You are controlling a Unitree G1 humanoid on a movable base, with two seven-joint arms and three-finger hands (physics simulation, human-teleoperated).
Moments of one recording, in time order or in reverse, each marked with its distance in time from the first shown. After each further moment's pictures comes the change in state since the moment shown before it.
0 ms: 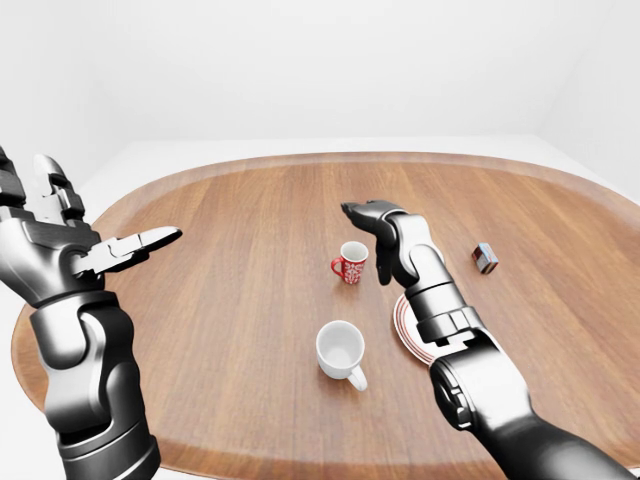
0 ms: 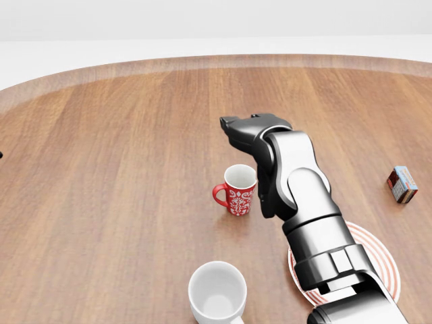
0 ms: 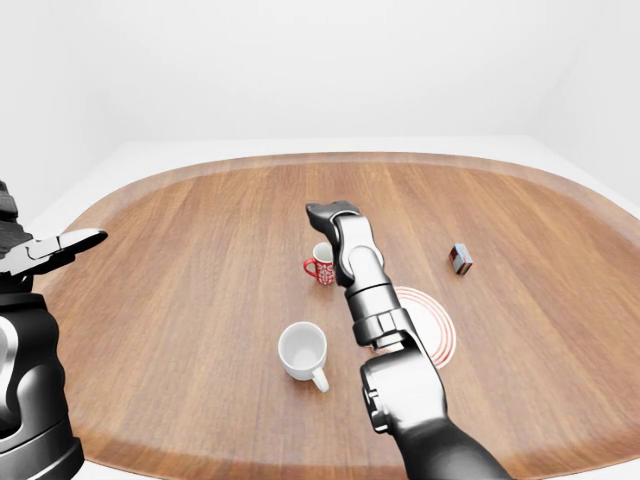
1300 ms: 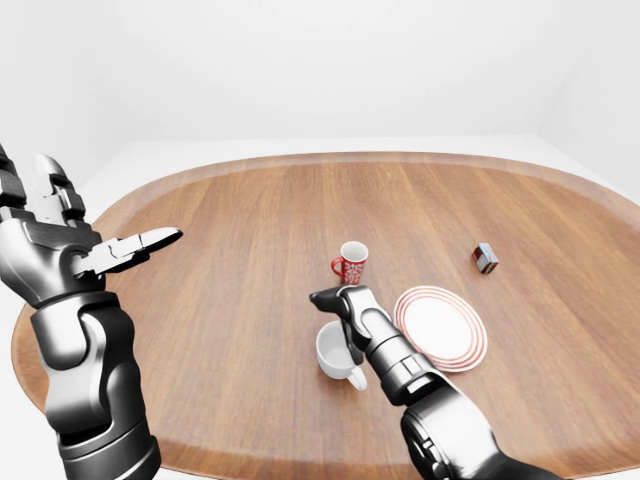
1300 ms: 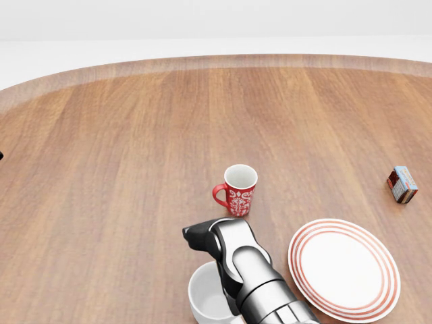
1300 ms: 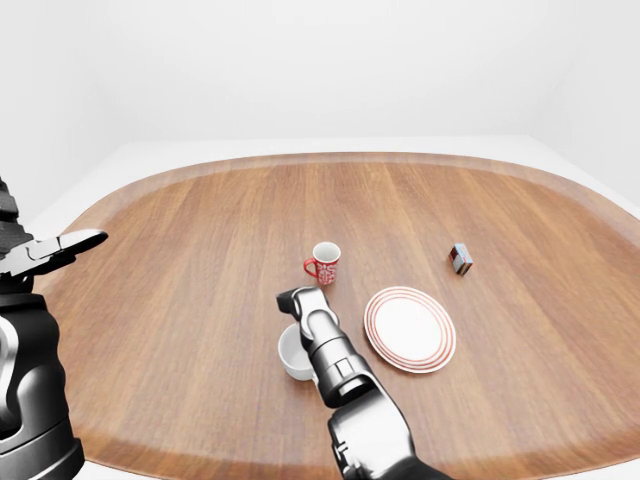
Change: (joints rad) left arm 0.003 -0.002 -0.002 -0.006 -0.002 0.000 -0.001; right arm 0.198 0.222 0.122 0.265 -0.060 0.000 0.000
